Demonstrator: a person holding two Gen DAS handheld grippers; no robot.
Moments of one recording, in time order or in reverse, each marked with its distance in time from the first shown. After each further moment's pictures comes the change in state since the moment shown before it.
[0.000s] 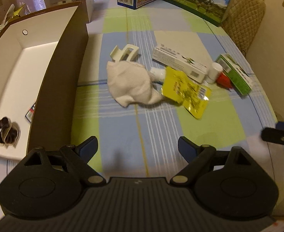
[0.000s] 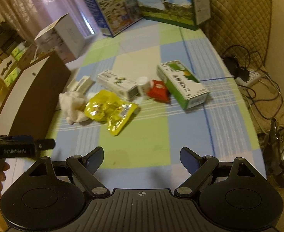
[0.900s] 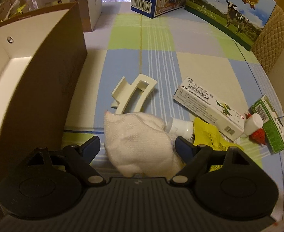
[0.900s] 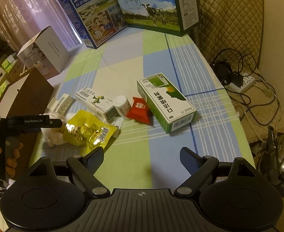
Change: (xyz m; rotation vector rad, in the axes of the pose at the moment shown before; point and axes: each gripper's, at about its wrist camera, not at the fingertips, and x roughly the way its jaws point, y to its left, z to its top) left arm 0.093 0.014 0.079 -0.099 -0.032 0.027; right arm 0.030 -0.026 0.031 0.040 -0.045 -0.029
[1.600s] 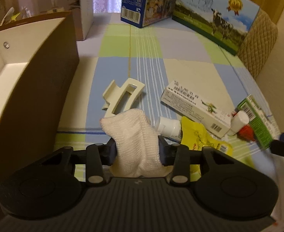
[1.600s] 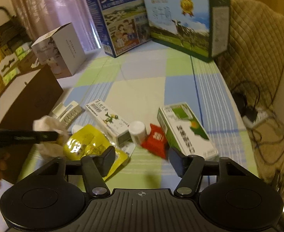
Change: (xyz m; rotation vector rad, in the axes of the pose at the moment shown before) left arm -0.022 -0.002 -0.016 0.011 -0.090 -0.062; right arm 0.032 0.027 0.026 -0.209 -0.090 0.021
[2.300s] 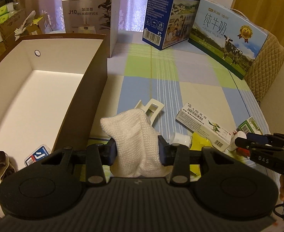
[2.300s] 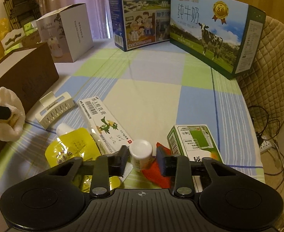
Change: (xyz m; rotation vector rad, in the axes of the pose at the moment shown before) left arm -0.050 0.021 0.008 -0.070 -0.071 0.064; right arm 0.067 0.011 0.009 -0.180 0.001 -0.023
